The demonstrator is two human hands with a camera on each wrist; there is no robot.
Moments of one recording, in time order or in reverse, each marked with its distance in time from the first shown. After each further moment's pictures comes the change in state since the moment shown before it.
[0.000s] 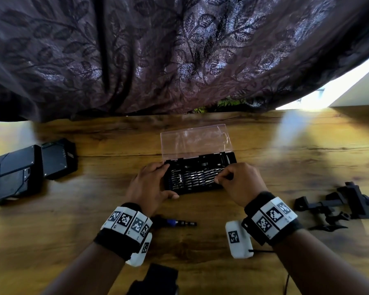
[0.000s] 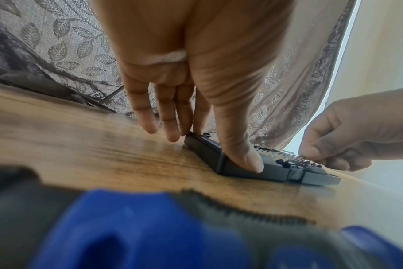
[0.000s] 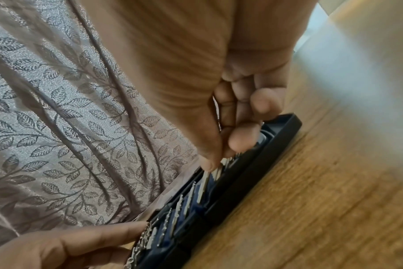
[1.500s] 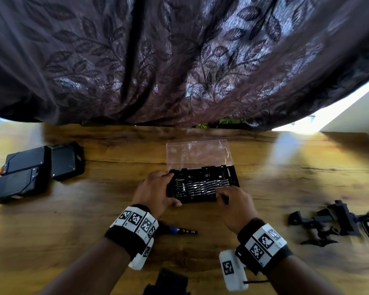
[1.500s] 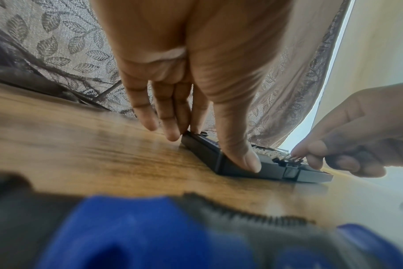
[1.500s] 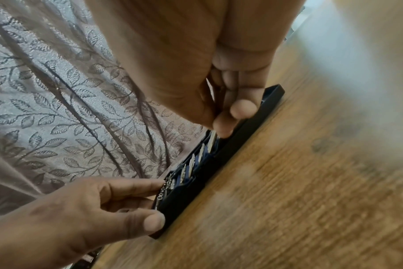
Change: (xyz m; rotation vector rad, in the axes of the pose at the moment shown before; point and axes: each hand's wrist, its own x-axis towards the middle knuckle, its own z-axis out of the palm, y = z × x) left_hand 0.000 0.003 -0.002 -0.001 -0.018 0.014; right_hand -0.030 -0.006 0.027 -0.066 0.067 -0.097
